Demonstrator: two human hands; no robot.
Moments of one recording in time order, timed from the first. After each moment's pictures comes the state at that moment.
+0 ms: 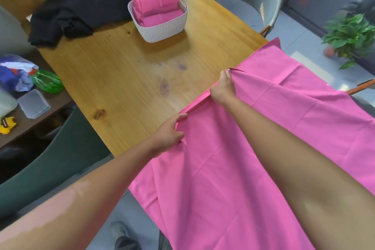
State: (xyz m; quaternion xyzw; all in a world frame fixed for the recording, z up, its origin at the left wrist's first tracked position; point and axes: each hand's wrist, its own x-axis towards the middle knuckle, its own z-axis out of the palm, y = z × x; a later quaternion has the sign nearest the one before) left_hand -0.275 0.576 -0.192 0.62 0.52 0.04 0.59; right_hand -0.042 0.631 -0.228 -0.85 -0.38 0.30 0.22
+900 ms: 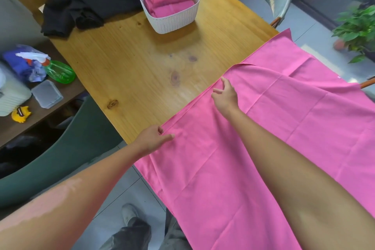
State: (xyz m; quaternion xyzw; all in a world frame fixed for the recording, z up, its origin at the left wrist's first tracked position) left_hand -0.366 0.574 -0.230 0.65 0.59 -0.07 0.47; right_hand -0.094 0.582 -0.229 -0.81 -0.33 0.36 0.32
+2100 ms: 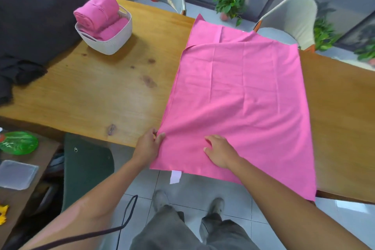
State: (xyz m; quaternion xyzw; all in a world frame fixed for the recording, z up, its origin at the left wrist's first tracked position) left_hand -0.464 0.604 -0.237 0.80 0.37 -0.01 0.48; right_hand -0.326 0.380 -0.188 -0.90 -0.28 0.34 0.07
